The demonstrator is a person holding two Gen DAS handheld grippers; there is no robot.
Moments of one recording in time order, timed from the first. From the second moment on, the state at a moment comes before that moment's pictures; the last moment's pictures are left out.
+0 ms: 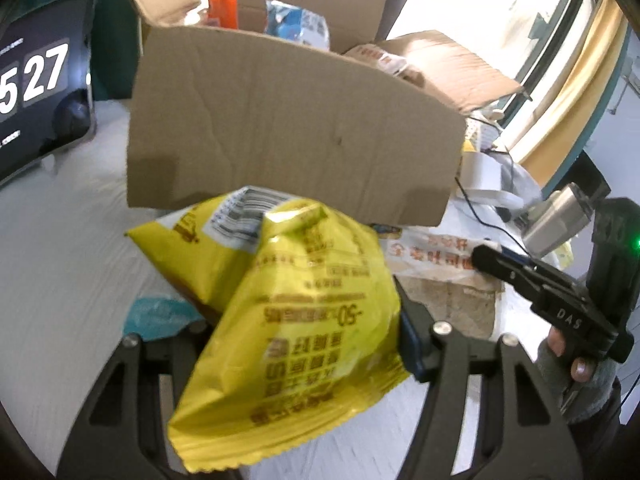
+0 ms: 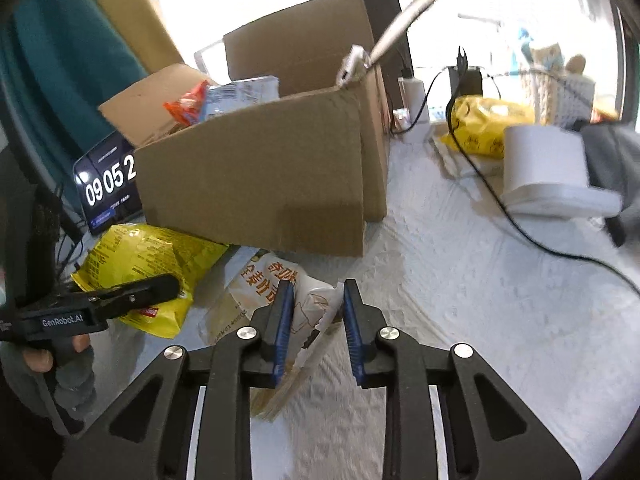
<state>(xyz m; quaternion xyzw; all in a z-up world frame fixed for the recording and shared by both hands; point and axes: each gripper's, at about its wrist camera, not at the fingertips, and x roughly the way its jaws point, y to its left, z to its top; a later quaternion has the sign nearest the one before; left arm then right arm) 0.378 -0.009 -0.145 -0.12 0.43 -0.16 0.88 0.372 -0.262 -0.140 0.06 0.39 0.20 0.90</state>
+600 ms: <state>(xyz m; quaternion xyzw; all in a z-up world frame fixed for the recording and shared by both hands) 0.323 -0.004 -0.056 -0.07 0.33 -0.16 0.93 0.304 -0.275 -0.028 -0.07 0.25 0.19 0.95</state>
